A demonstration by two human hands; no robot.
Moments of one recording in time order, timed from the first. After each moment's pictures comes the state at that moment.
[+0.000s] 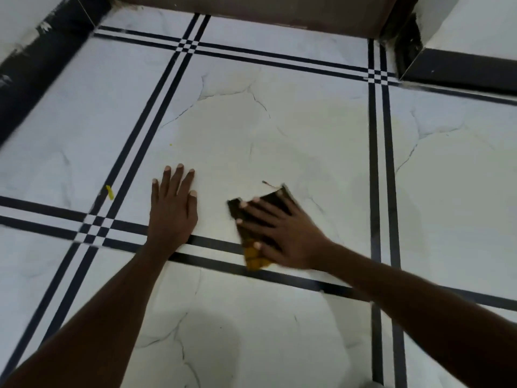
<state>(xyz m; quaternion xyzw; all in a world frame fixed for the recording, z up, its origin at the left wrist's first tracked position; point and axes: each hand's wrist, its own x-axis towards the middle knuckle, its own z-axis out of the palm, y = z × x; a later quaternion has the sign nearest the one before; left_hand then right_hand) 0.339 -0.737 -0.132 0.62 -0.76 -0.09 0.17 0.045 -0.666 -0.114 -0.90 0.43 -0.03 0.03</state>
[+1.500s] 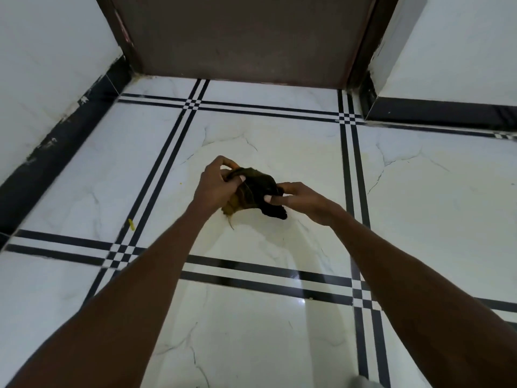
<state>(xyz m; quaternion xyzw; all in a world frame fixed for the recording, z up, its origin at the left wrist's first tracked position) 0.233 -0.772 0.036 0.59 -0.60 -0.45 0.30 0.008 -0.730 0.005 -0.53 0.61 -0.23 0.54</state>
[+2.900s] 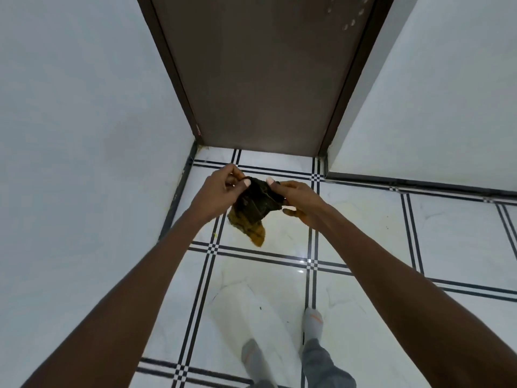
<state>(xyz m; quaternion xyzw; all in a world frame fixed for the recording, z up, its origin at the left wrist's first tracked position) 0.329 -0.605 0.802 0.54 -0.69 -0.43 0.21 0.119 -0.570 0.773 -0.32 0.65 -0.30 0.62</state>
